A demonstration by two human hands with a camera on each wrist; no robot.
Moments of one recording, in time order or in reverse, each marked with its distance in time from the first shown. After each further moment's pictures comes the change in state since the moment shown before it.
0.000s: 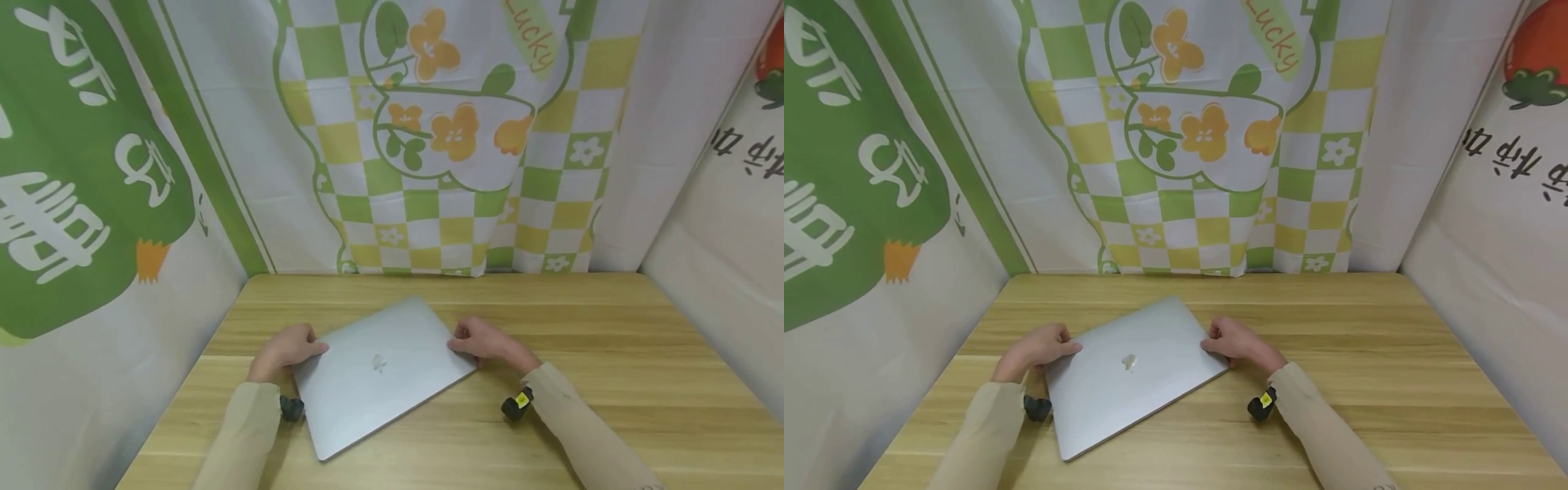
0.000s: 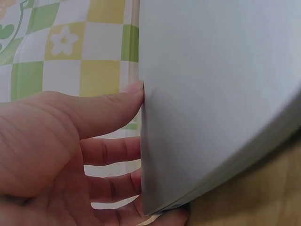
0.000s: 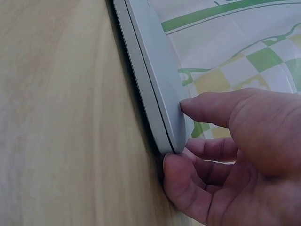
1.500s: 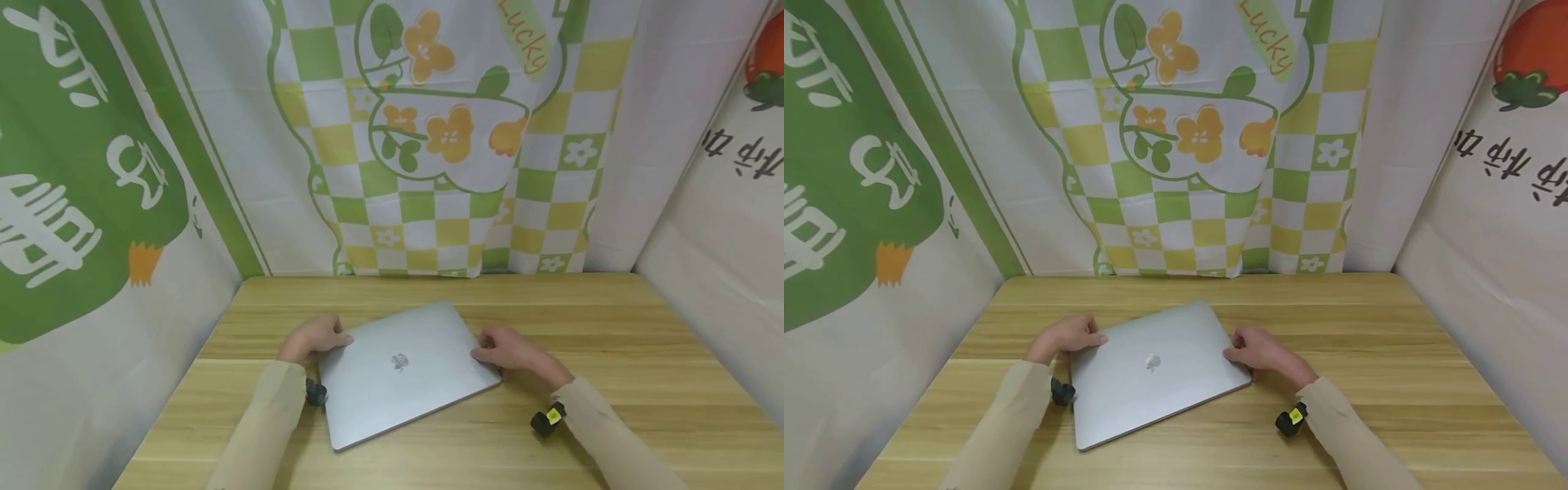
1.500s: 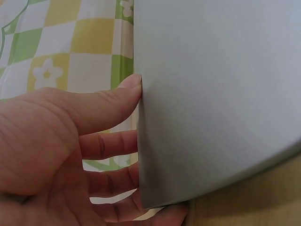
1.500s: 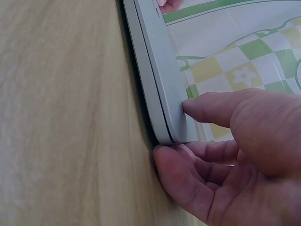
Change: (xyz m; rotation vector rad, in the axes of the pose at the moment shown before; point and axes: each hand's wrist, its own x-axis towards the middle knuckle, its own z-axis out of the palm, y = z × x) left_hand 0.036 0.041 0.014 0.005 -0.039 0.045; right_hand -0.036 0.034 -0.017 -0.017 0.038 -0.012
